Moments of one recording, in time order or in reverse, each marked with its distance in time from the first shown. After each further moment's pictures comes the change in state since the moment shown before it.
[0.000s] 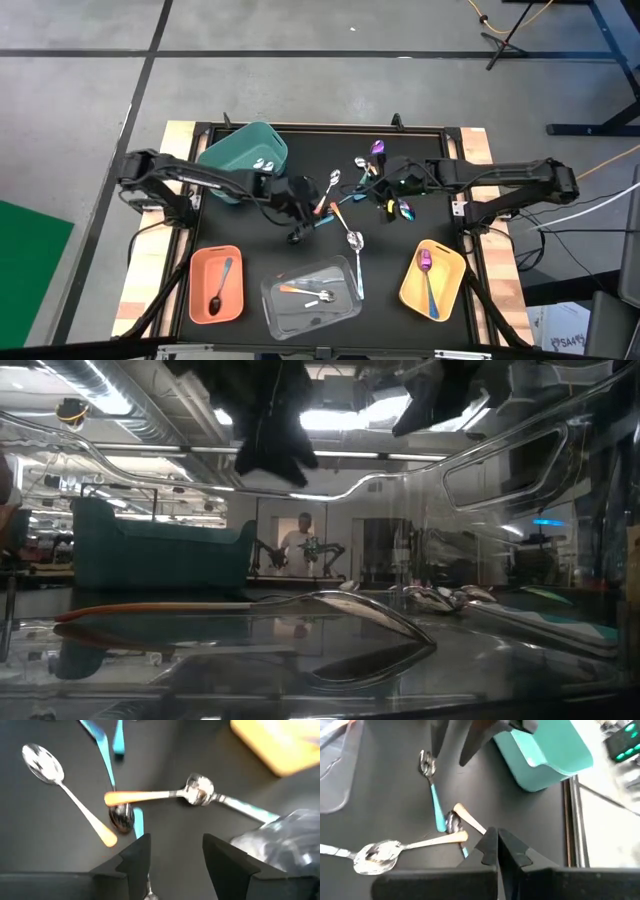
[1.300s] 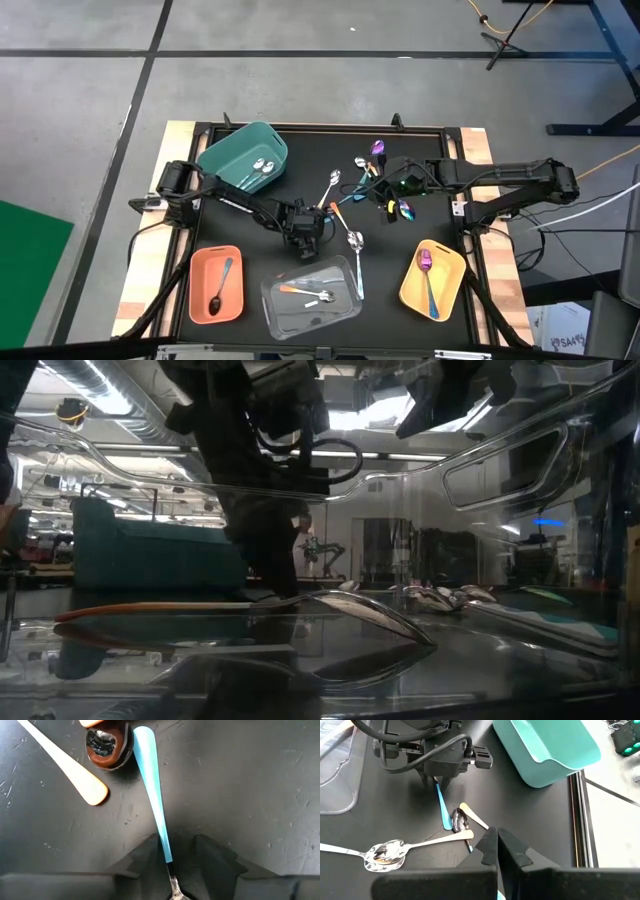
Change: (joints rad) left arm -0.104 0.327 0.000 0.010 -0.205 0.031; right arm 0.000 0.000 -0.001 -0.014 -0.006 0.033
